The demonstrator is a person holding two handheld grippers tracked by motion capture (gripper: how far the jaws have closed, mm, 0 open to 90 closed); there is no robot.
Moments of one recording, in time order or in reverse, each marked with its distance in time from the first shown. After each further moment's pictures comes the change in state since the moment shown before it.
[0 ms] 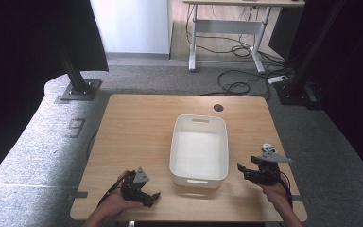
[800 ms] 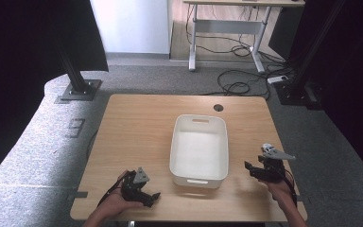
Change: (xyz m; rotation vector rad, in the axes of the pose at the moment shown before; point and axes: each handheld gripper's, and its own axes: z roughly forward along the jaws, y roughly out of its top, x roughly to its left) left arm 0.000 0.000 0.000 0.000 -0.001 0.001; right arm -0.027 -0.008 0.006 0.046 -0.084 0.040
